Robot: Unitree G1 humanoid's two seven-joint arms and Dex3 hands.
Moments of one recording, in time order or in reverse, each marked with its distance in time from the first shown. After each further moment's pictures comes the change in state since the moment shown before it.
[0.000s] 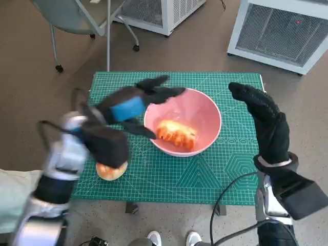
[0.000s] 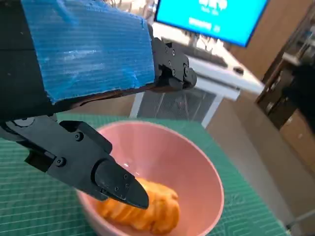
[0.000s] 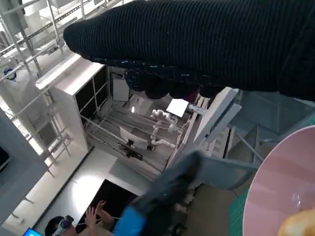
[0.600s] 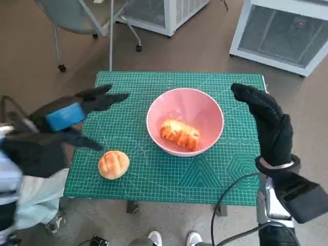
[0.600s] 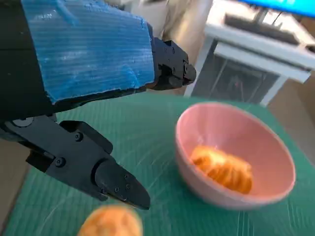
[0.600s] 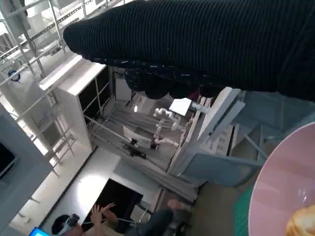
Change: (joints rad) left arm 0.213 0.279 0.183 -0.142 -0.156 0.136 -0.236; right arm 0.009 -0.001 -0.003 -0.017 0.024 0.021 0.003
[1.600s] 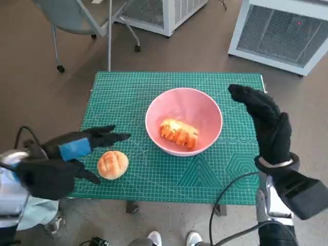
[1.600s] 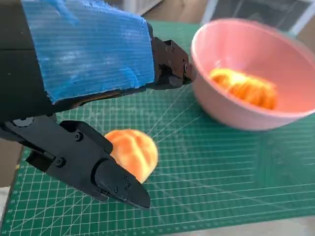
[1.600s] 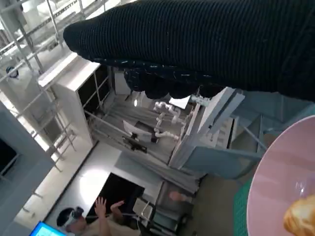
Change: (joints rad) left arm 0.188 -0.037 -0.141 -0.090 0.186 0.027 0.068; right arm -0.016 -0.003 0.001 0.037 0.041 0.001 0.060
